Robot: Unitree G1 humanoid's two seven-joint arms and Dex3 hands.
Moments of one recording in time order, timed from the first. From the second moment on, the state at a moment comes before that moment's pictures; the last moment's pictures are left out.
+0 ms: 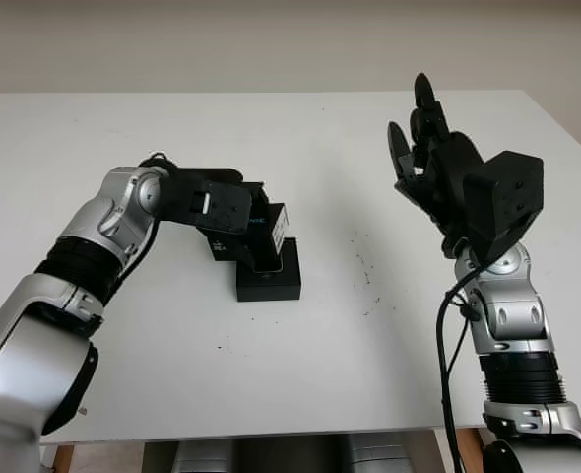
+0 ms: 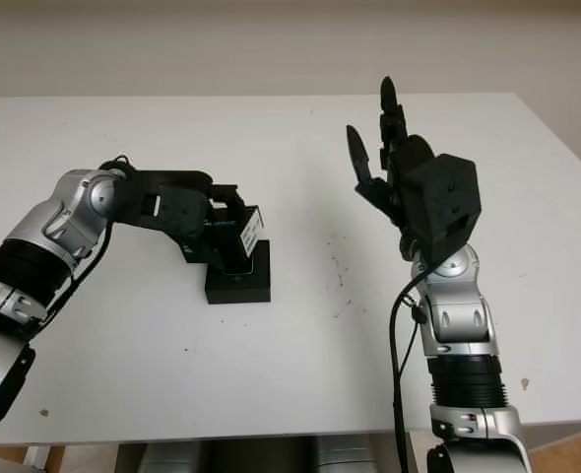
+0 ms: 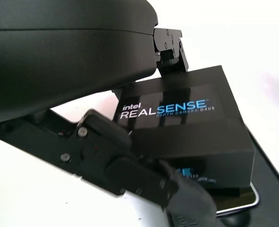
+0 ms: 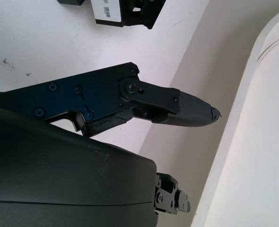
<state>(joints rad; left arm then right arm) -0.98 0.51 -0.43 0.76 0.54 -0.23 -0.62 -0.50 -0.26 -0.09 0.11 -0.01 0.18 0.14</state>
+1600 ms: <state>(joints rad) -0.81 0.53 -0.48 0.18 0.72 0.27 -0.71 -0.50 -0.23 -0.08 0.14 -0.01 0.13 0.12</state>
